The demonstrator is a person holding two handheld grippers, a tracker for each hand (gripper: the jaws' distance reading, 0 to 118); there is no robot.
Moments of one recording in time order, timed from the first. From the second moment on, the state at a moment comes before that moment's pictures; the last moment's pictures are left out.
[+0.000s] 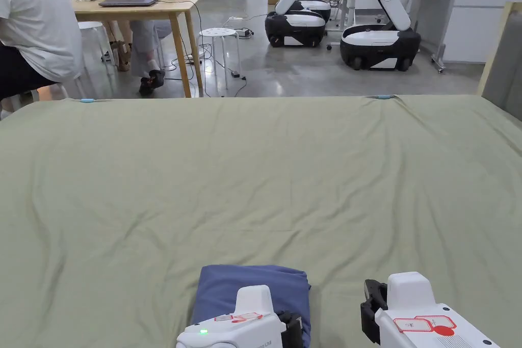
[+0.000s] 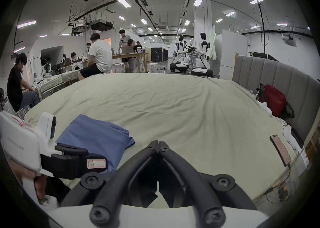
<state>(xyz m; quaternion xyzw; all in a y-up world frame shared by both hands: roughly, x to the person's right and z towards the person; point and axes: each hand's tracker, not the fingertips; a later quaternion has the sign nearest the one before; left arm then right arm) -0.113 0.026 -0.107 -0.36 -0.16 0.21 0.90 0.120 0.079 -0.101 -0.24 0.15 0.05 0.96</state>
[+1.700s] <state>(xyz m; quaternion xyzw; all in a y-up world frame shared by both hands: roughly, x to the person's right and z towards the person) -0.580 0.027 -0.078 -0.35 0.05 0.32 0.88 -0.125 0.068 -0.116 -0.30 0.31 0.09 0.90</state>
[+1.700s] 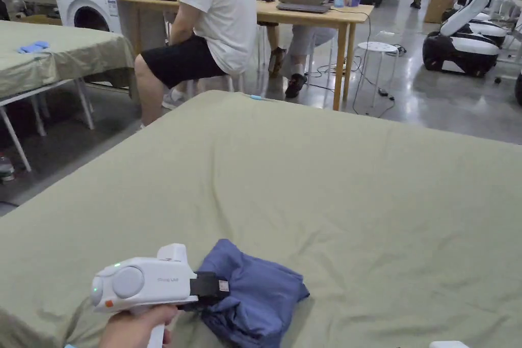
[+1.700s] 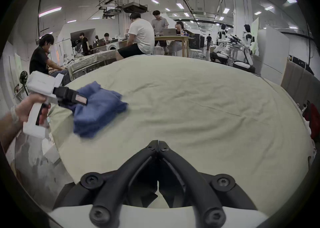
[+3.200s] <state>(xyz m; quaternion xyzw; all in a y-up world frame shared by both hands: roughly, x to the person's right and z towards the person) -0.263 0.210 -0.080 -0.11 0.07 -0.01 0.99 0.052 0.214 -0.150 -0.13 0.14 0.08 0.98</state>
